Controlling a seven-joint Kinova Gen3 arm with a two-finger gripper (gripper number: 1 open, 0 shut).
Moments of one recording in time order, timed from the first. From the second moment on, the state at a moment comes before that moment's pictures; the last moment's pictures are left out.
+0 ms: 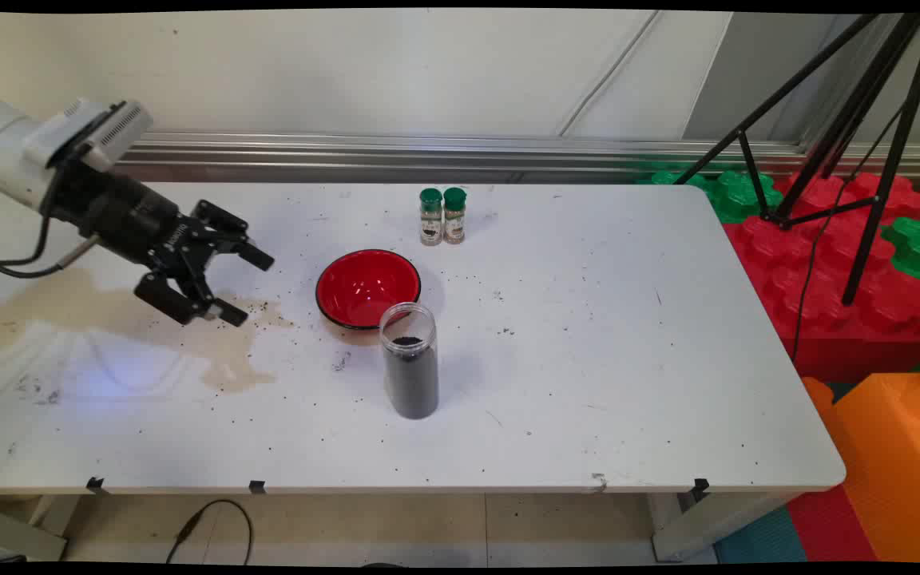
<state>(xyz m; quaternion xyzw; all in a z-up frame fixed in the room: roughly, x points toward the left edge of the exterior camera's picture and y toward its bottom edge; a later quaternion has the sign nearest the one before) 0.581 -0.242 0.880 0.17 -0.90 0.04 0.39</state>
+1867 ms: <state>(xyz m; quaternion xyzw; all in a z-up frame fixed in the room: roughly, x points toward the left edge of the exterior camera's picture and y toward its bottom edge) 0.467 -0.285 0.795 0.04 -0.88 0.06 0.46</state>
